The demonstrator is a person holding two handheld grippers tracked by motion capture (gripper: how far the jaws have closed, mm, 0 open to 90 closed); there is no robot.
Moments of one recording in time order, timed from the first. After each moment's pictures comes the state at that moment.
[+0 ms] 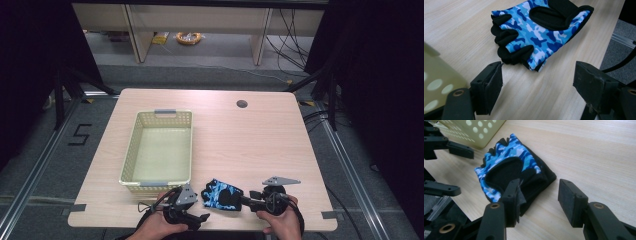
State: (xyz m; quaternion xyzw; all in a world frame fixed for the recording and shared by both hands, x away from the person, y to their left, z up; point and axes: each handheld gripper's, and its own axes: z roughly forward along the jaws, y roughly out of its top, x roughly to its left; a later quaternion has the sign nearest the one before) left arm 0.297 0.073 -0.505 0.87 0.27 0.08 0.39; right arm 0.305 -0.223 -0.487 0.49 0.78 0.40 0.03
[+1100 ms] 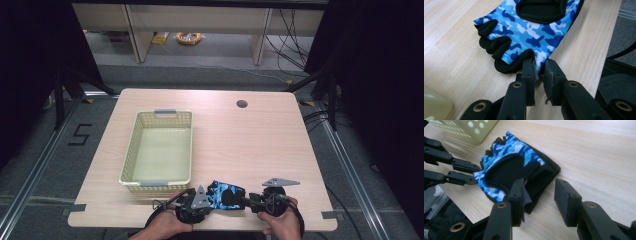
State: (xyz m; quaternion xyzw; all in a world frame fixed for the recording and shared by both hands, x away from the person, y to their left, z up) left arm 0.298 0.049 -0.507 0.91 0.20 0.10 0.35; right arm 0.302 -0.222 -0.490 0.51 0.78 0.38 0.02
